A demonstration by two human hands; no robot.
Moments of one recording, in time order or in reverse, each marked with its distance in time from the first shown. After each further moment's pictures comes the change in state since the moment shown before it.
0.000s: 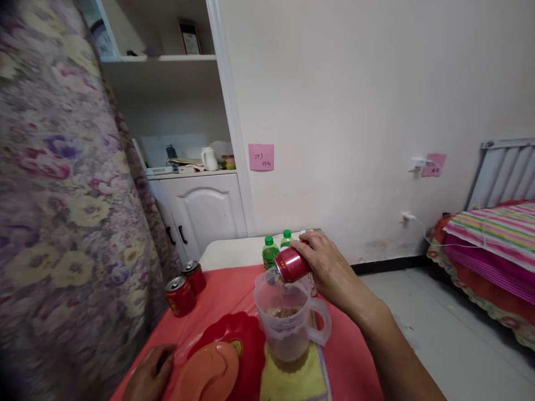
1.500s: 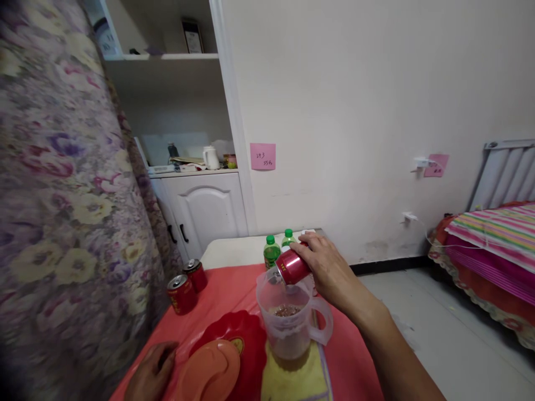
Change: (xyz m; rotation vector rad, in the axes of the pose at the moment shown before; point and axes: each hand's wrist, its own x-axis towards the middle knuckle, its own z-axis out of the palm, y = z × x) left_hand -0.001 0.009 -0.004 -0.018 0.012 -0.014; right_hand 0.001 -0.004 0.004 -0.002 -0.018 0.006
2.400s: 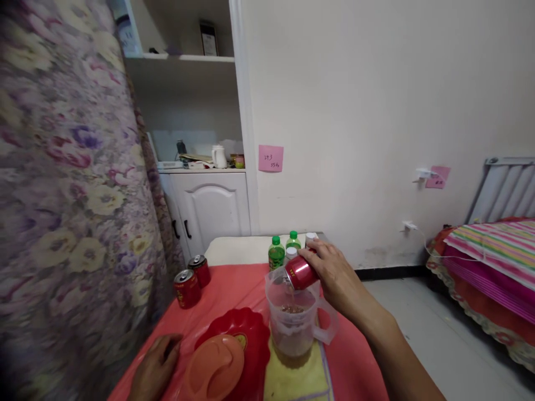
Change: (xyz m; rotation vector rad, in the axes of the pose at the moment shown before) left_hand -0.002 0.002 0.003 -0.005 0.002 -0.014; right_hand -0.009 -0.004 0.004 -0.070 -0.013 -0.031
